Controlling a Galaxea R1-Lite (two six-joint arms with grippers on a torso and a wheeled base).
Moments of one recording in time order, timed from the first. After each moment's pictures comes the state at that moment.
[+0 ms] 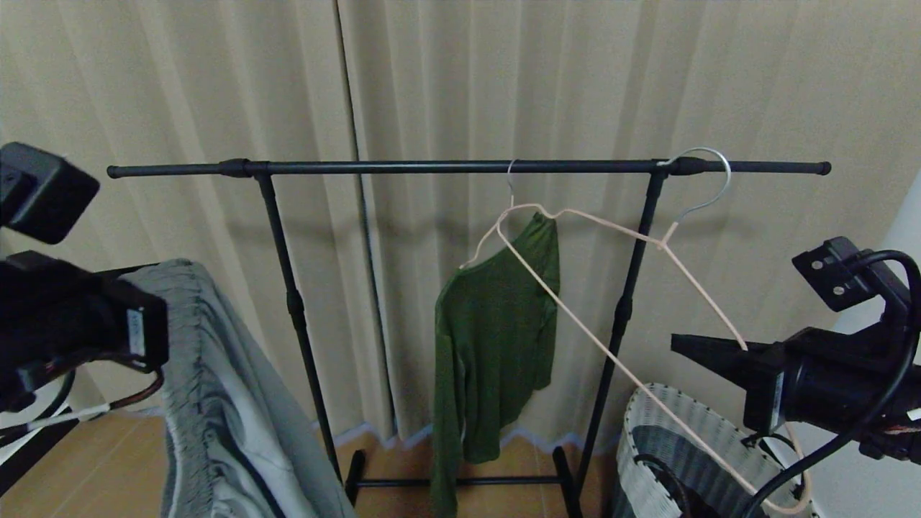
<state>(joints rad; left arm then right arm) -0.33 1.17 -0.71 -0.25 0.20 0.24 0.47 1.29 -0.55 -0.37 0.05 0.17</state>
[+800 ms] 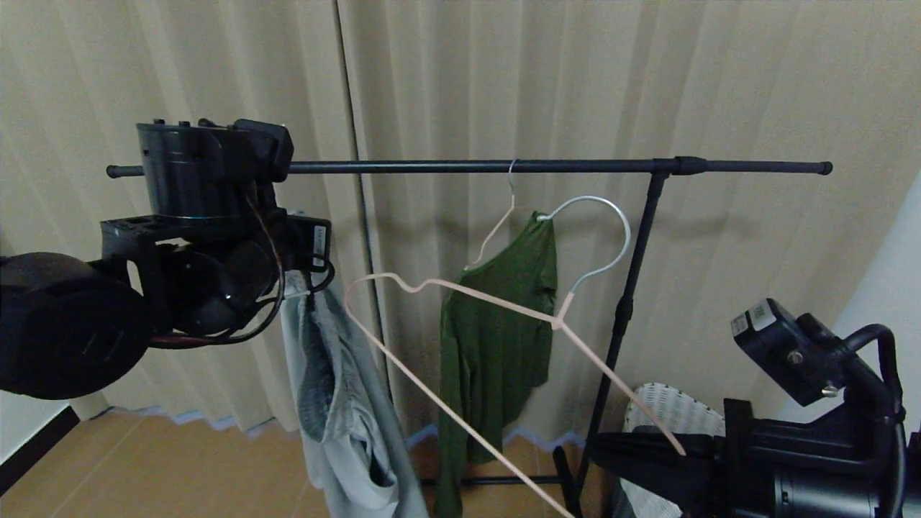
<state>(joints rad) -0.47 1.67 -1.04 -0.41 0.60 0.11 0.86 1.30 -0.54 -0.36 0.14 0.30</state>
